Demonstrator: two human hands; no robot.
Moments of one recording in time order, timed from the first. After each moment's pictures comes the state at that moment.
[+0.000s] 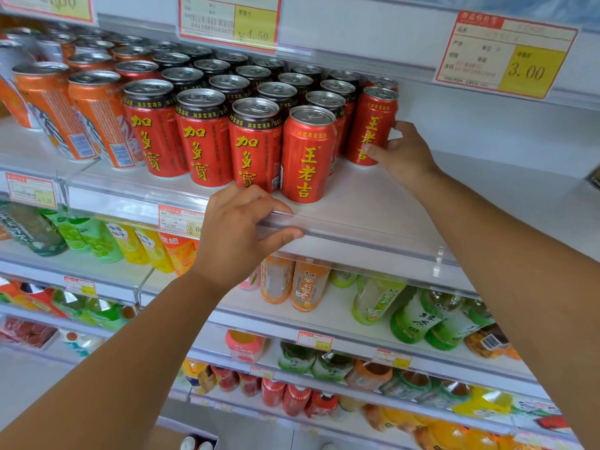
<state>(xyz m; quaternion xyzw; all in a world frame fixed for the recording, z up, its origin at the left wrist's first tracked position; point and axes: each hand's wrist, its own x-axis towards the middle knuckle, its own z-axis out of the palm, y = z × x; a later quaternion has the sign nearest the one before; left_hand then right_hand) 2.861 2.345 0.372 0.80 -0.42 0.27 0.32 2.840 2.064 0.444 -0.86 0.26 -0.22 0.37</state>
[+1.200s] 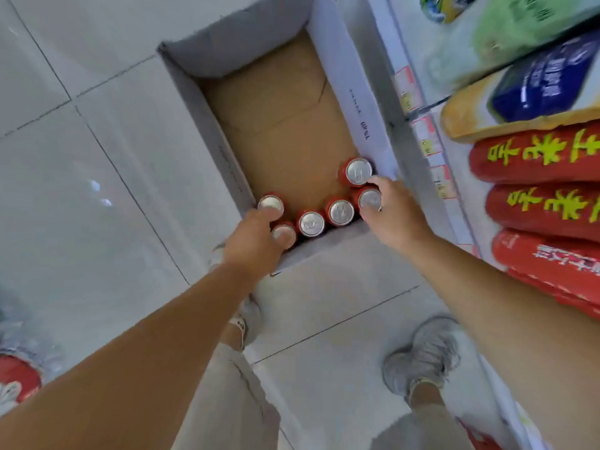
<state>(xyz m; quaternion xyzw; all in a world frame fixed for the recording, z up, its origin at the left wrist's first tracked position) 2.673 2.686 -0.402 0.80 0.34 -0.33 0.37 2.802 2.496 -0.403 -0.91 -0.06 0.37 0.17</state>
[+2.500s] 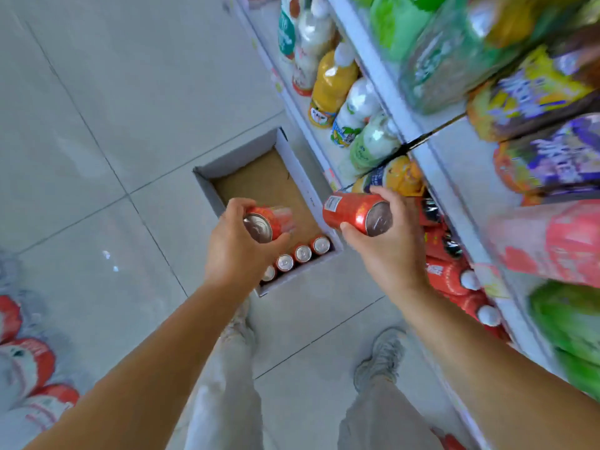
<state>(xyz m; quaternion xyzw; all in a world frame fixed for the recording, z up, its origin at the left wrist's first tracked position) 2.741 2.680 -0.081 0.81 0.37 -0.09 0.44 2.815 2.492 -0.075 -0.92 0.03 0.11 0.39</state>
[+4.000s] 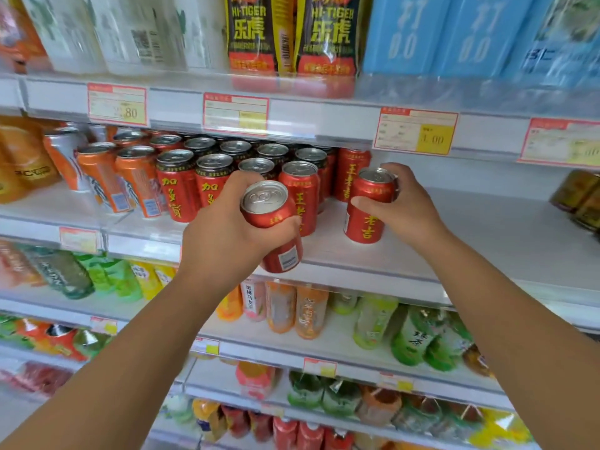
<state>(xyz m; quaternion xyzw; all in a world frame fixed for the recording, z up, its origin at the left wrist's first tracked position) 2.791 2.366 0.476 0.85 -0.25 0.12 0.45 2.744 2.115 0.473 -0.85 0.19 -0.26 0.41</state>
